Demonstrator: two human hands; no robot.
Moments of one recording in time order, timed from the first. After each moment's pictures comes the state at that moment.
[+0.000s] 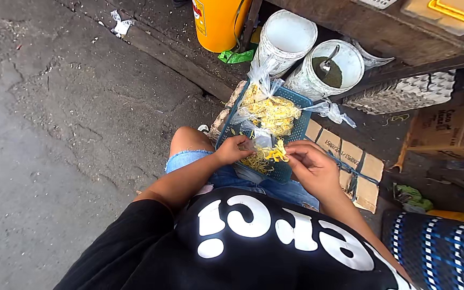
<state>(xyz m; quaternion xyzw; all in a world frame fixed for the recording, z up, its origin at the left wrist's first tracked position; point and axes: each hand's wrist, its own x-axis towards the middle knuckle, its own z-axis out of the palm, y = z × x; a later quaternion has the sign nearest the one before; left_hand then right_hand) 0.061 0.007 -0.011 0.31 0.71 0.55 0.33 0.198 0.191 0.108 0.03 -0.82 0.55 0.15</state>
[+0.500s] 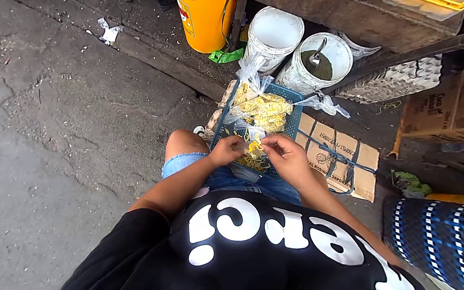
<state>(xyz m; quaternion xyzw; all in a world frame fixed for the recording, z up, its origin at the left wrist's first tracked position) 0.064 0.005 -0.011 0.31 0.71 0.56 0.30 0.179 0.172 0.093 -0.09 -0.87 0.48 0.11</state>
